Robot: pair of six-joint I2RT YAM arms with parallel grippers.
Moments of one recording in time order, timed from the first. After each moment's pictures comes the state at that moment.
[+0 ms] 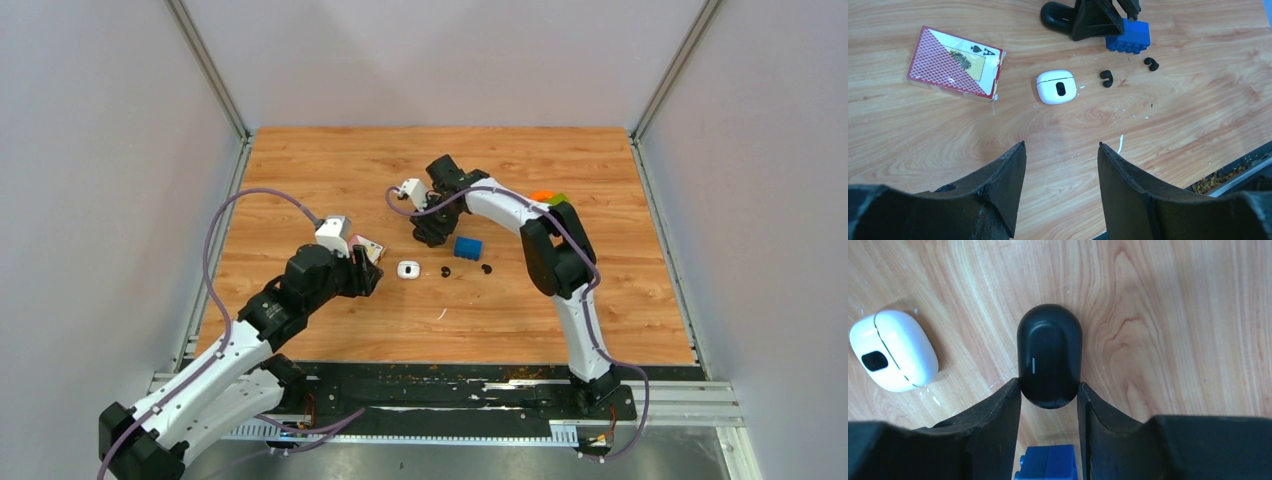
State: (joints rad) left arm -0.63 0.72 0.57 -0.32 -0.09 -0.50; right arm 0.60 2.25 1.81 -0.69 -0.34 -0.50
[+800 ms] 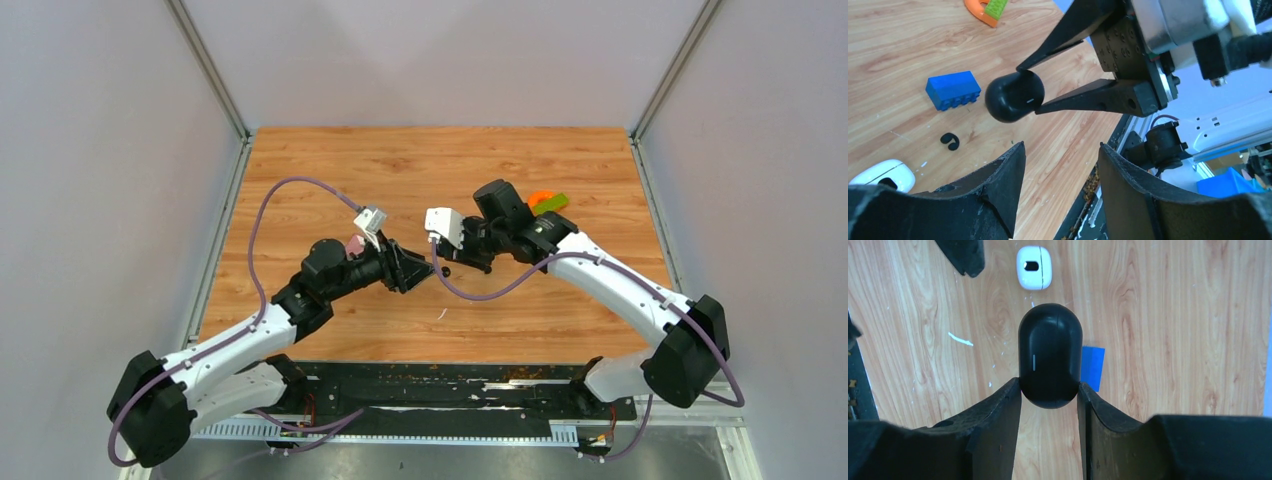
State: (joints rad) left arm -0.73 0.95 0.52 0.35 0.32 -0.59; right arm 0.72 1.38 1.20 -0.62 -0.28 -0.74
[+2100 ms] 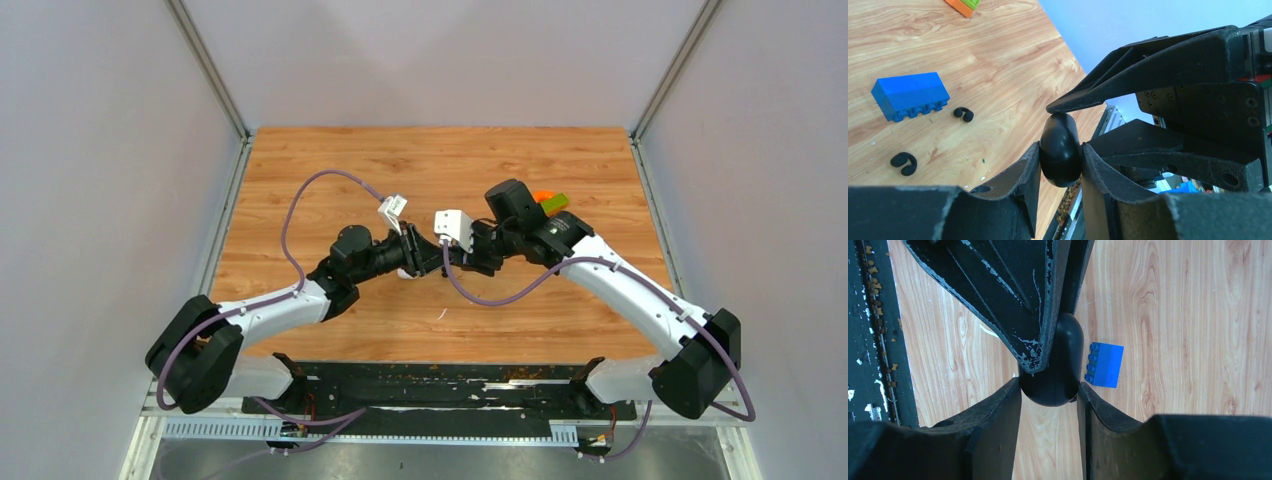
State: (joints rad) left arm -0.73 1.29 0.58 0.64 0.39 -0.80; right arm 0.71 1.32 1.21 -0.73 -0.38 -0.74
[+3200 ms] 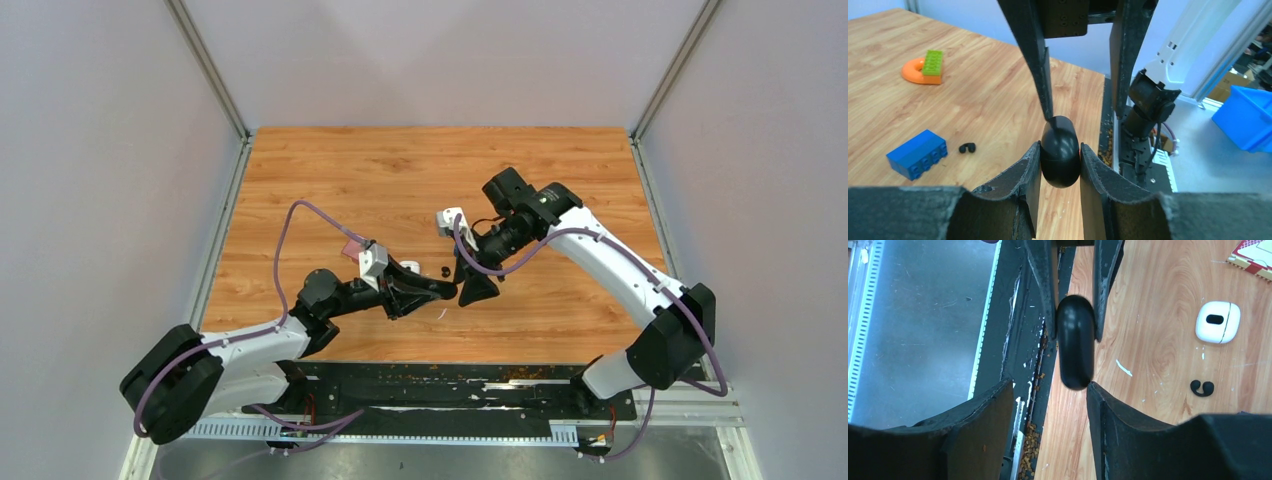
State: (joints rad) left arm -0.77 1.10 0.26 1.04 0.58 -0.35; right arm 0.61 1.48 1.40 -1.17 -0.96 -0.82
